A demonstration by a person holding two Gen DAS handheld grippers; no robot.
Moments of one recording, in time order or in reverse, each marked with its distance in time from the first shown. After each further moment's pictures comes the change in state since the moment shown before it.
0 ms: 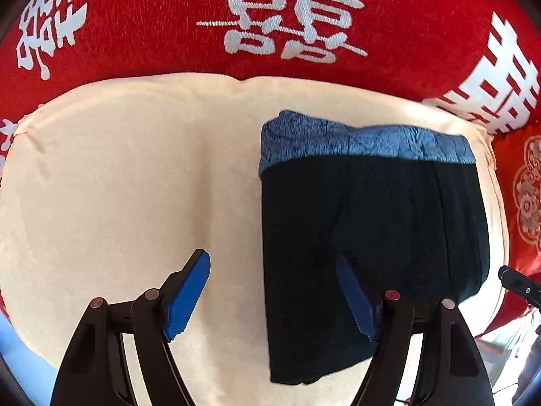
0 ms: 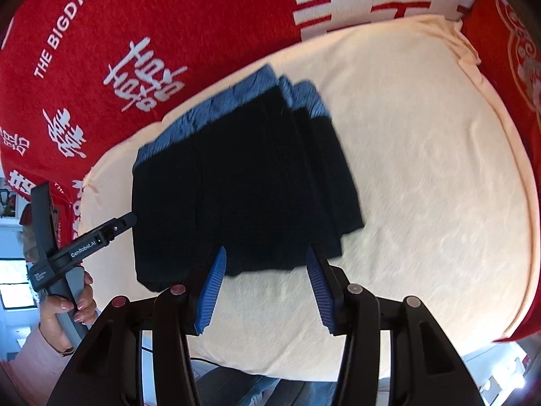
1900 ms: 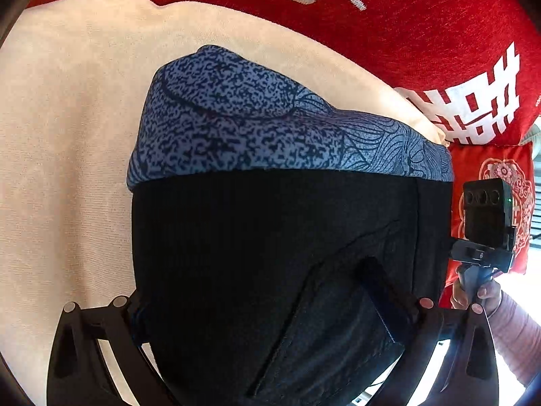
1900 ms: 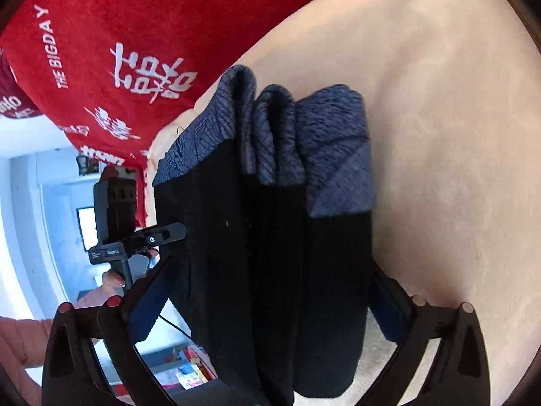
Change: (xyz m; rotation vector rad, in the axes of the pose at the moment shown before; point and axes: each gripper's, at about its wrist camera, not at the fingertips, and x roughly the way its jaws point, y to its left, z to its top) left arm 0.075 0.000 0.029 -0.103 0.206 -0.407; right arm 0.110 -0.046 0.099 -0.089 0.301 0.461
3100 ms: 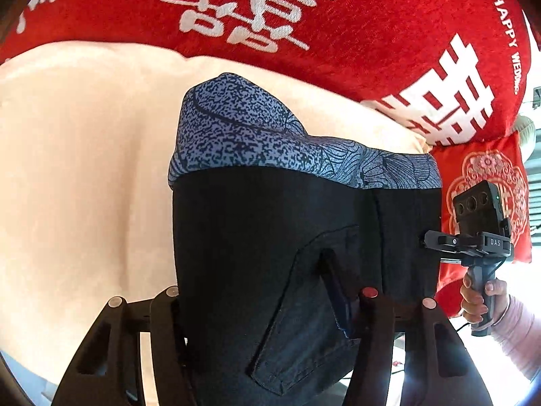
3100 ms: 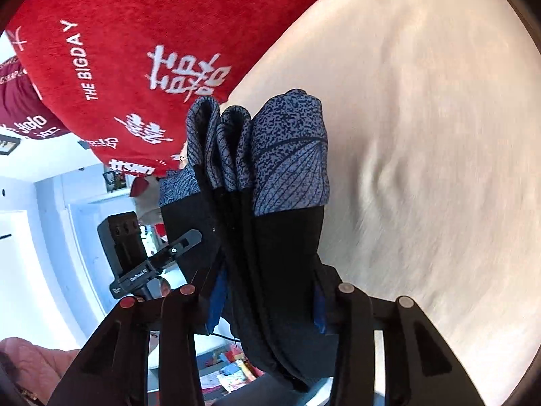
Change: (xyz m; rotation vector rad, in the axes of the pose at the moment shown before) left arm -0.085 -0.038 -0.082 0.015 -0.168 0.098; right arm -0.048 0.027 -0.059 0.151 -0.009 0.164
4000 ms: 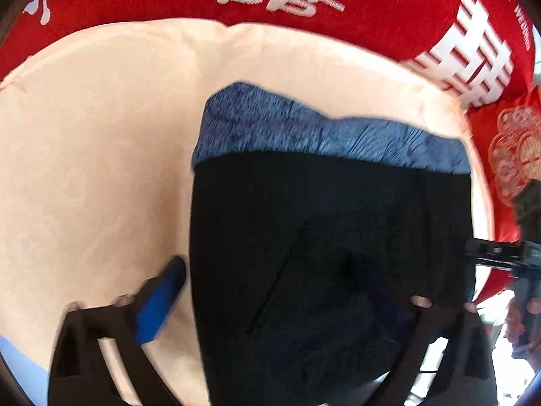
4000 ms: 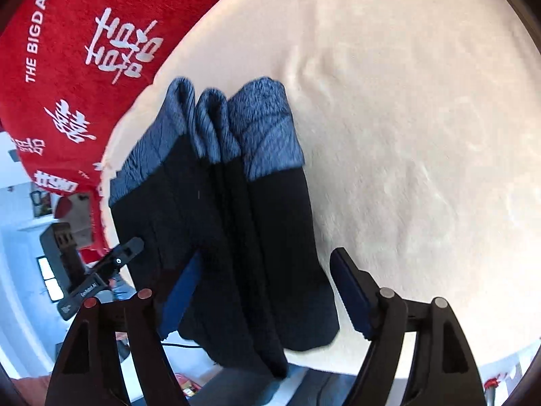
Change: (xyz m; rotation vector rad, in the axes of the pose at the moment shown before) left arm 0.022 0.040 -0.056 0.089 -0.005 0.199; right arm 0.028 0.005 -0.080 0.064 -0.128 -0.398
